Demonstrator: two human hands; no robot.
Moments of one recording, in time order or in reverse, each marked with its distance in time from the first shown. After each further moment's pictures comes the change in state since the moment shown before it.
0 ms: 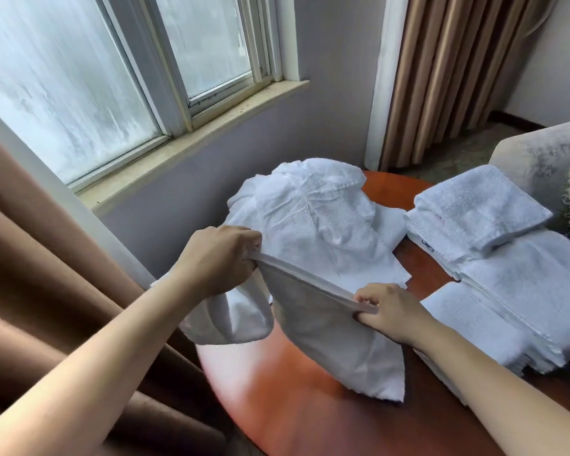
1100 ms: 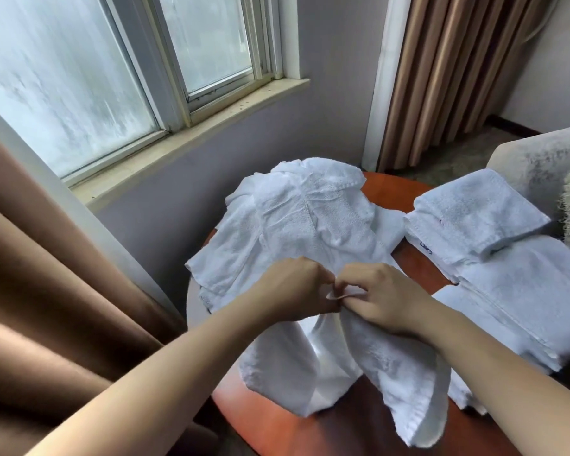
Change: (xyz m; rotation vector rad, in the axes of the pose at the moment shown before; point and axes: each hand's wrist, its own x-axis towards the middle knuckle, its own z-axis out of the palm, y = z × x) left_hand 0.016 0.083 0.031 -0.229 -0.342 0.120; right_hand -0.002 -0.052 -0.039 0.028 0.089 -0.366
